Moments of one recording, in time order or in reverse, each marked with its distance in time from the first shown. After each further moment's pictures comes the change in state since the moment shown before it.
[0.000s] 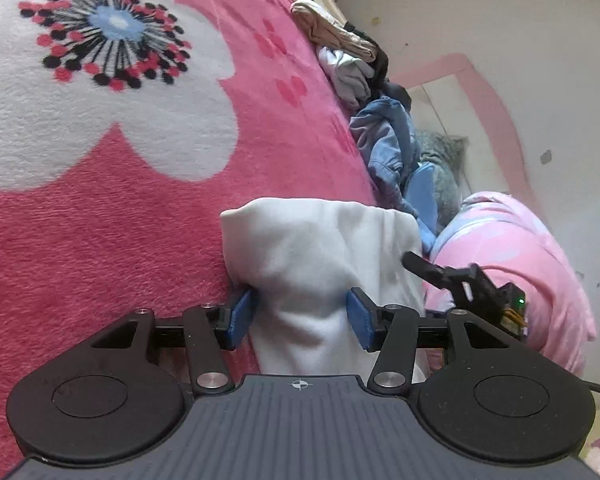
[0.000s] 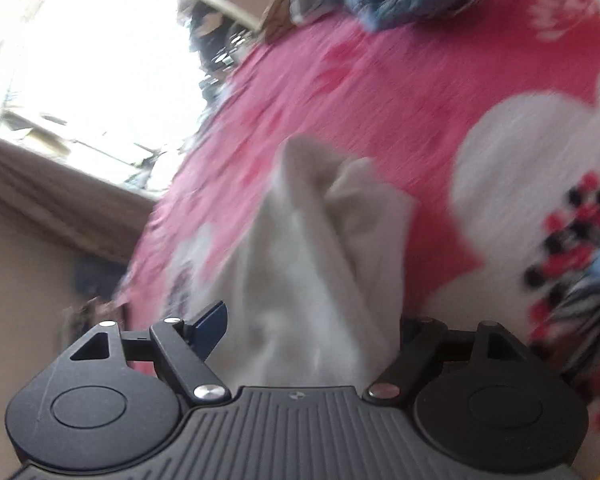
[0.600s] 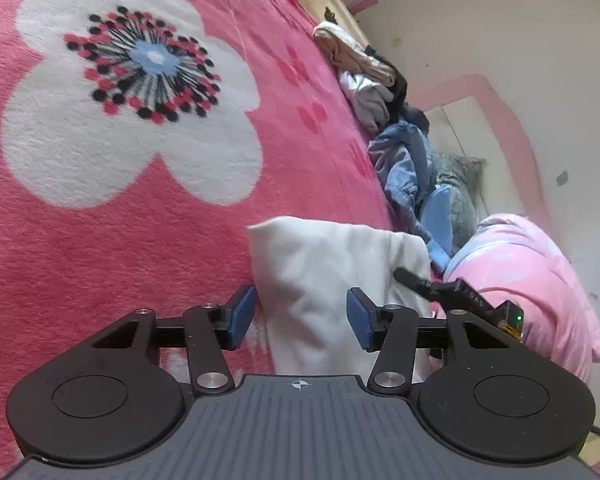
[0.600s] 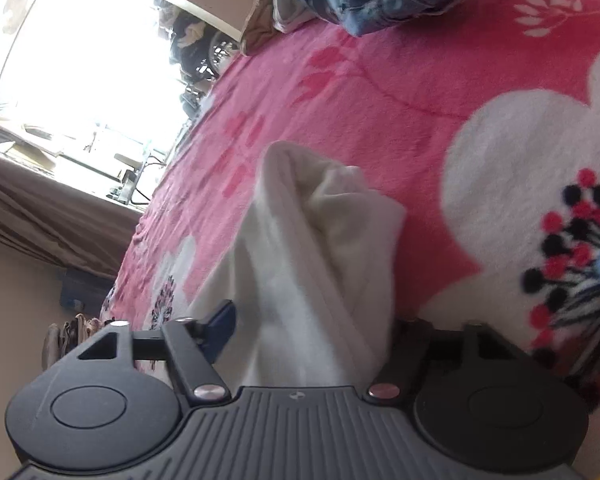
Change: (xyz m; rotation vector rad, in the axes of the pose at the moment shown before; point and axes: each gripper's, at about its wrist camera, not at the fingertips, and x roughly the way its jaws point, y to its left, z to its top) left arm -0.018 -0.007 0.004 -0.015 -0.025 0.052; right arm 0.002 -0.003 -0.004 0.029 -0.051 -0.074
